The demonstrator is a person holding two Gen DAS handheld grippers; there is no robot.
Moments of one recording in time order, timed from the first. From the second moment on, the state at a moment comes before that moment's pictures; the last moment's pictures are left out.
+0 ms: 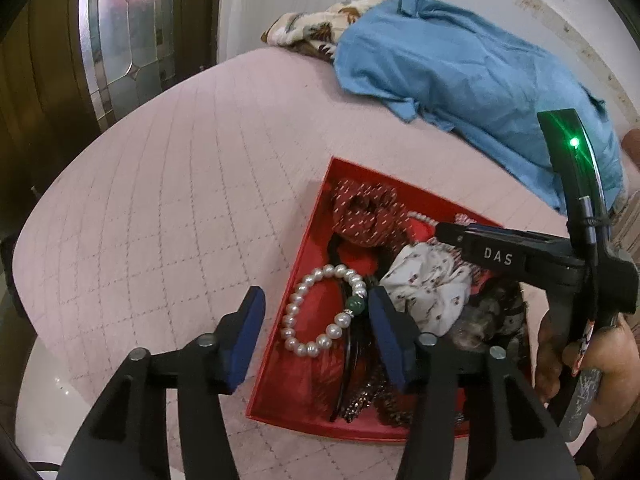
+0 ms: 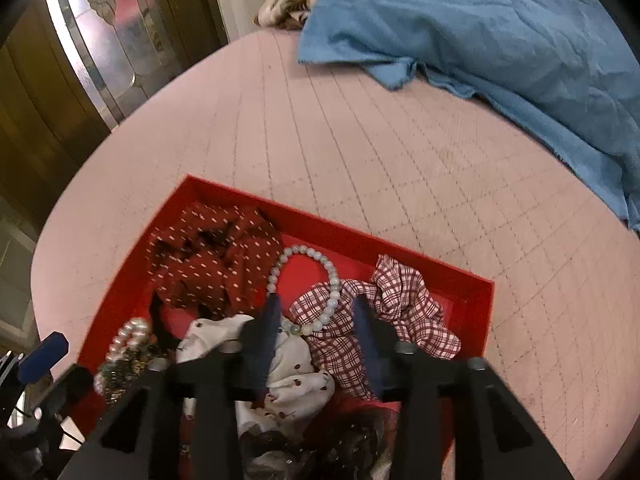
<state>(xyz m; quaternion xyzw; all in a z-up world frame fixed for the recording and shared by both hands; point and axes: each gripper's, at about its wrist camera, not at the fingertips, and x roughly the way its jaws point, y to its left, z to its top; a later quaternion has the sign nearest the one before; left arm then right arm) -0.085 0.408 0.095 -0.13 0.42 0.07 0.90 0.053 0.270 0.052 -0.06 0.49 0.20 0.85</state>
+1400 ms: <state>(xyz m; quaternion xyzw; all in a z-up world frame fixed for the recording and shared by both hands) -0.209 0.308 0.193 -0.02 0.14 0.23 0.96 -0.138 0.113 0.101 -0.06 0.34 0.18 0.92</state>
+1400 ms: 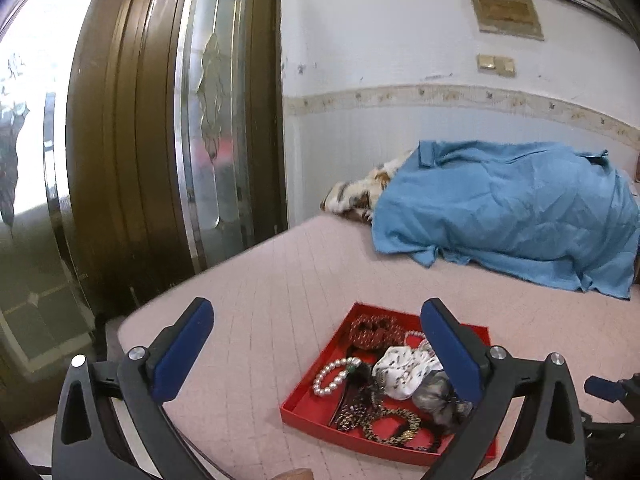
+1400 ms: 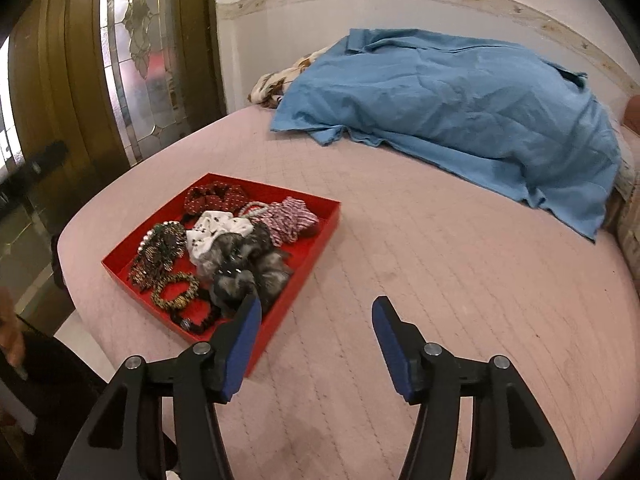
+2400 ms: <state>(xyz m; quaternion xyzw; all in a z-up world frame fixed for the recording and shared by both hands) -0.217 0.251 0.158 -0.01 0.28 0.15 0.95 -0.190 0.081 0.106 -0.06 0.30 0.14 0.94</state>
